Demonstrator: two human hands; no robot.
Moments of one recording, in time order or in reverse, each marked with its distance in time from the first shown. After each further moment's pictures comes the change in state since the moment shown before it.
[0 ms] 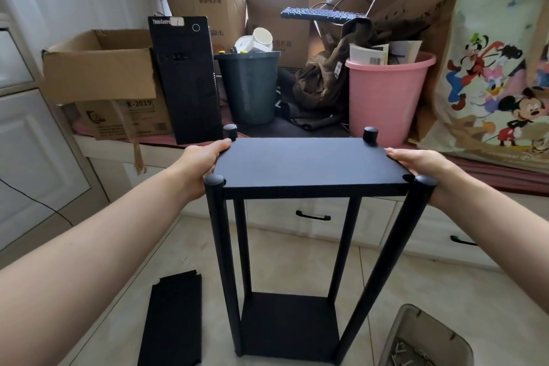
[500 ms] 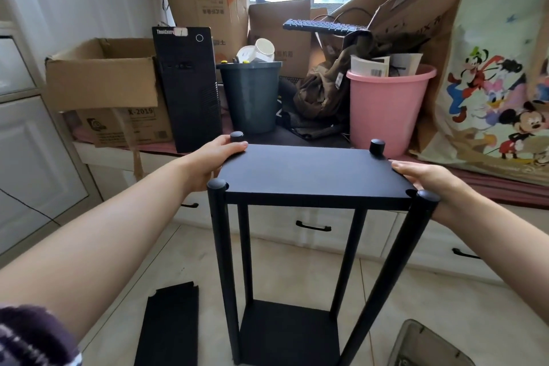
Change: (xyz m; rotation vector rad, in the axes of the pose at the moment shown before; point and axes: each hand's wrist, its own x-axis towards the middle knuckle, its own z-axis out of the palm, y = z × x) left_hand 0.031 0.016 0.001 0.180 -0.211 0.057; right_hand 0.005 0.002 -0.004 0.003 0.046 -0.023
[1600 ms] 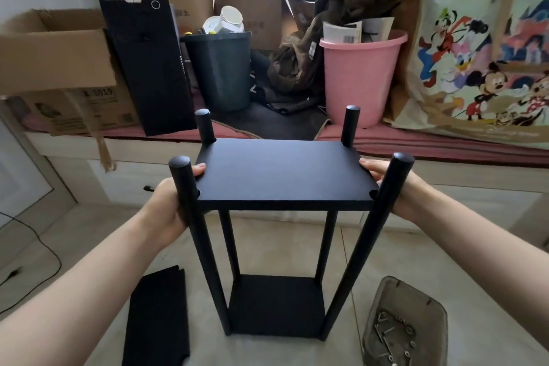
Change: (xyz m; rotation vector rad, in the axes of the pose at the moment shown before) left_hand -0.056 -0.082 0.012 -0.504 -0.107 -0.035; right_hand -0.005 0.058 -0.013 -0.042 -0.047 0.015
